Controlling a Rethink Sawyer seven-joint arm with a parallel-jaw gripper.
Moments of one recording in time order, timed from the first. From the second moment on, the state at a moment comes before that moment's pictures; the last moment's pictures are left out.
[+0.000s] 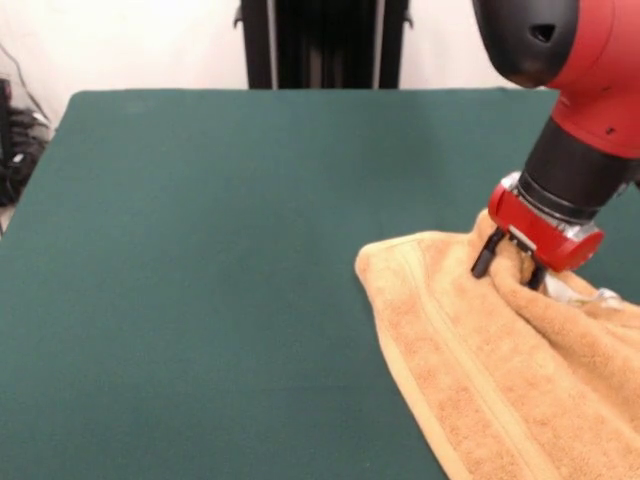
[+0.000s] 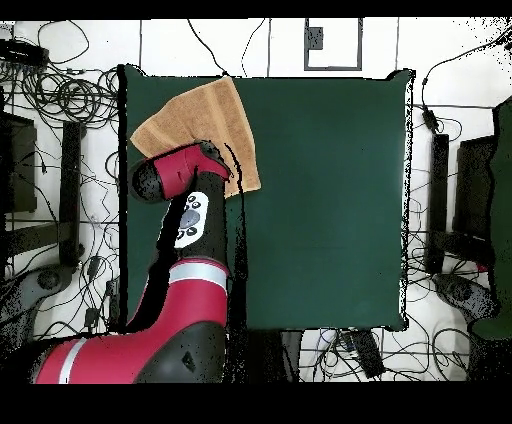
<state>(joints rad) 0.24 -0.19 -0.17 1.06 -0.23 0.67 3.12</state>
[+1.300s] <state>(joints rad) -0.36 -0.09 0.39 1.13 0.15 0.97 2.55</state>
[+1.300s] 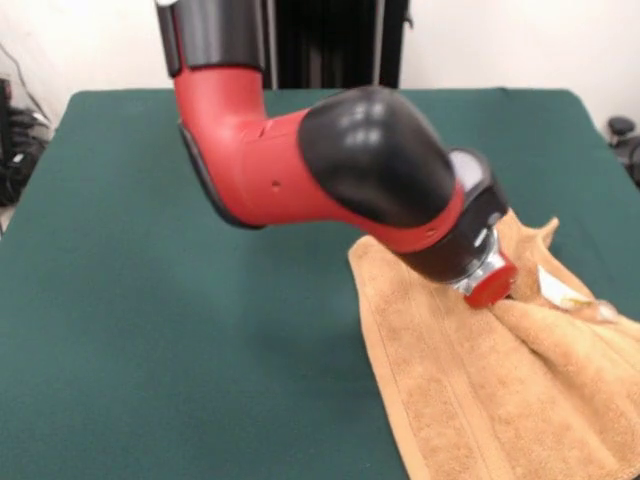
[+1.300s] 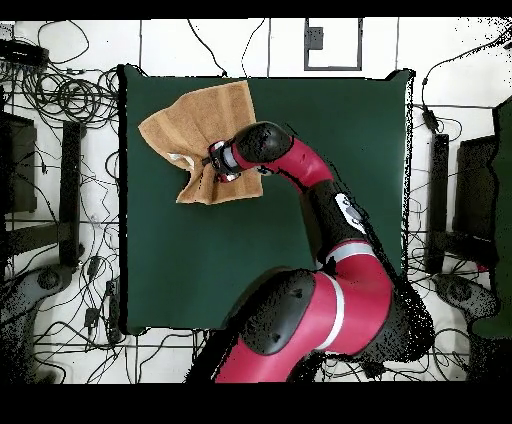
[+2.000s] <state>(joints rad) -0.37 -0.08 0.40 1.15 0.18 0.95 2.53</state>
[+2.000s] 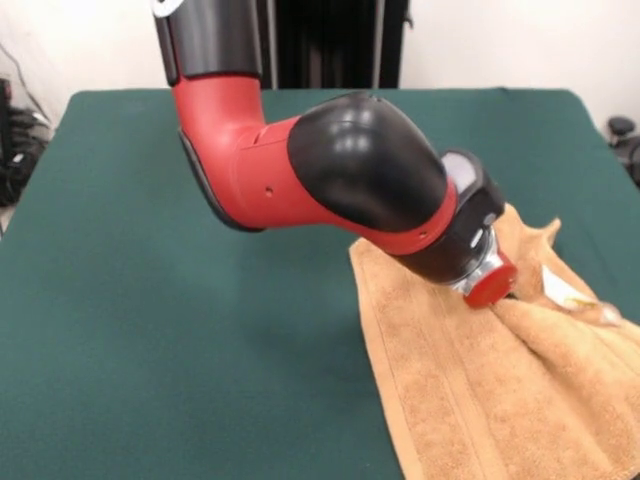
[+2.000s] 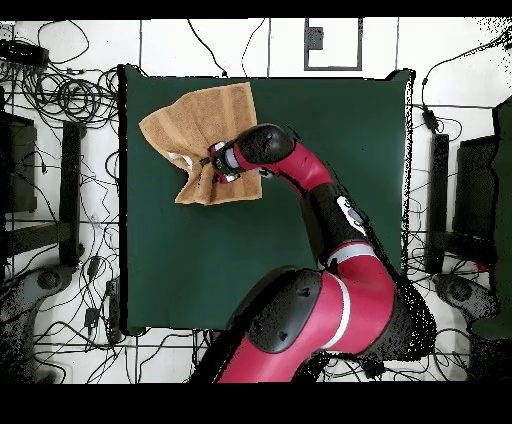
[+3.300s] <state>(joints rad) -0.45 0.04 0.47 1.17 0.35 1.05 2.53</state>
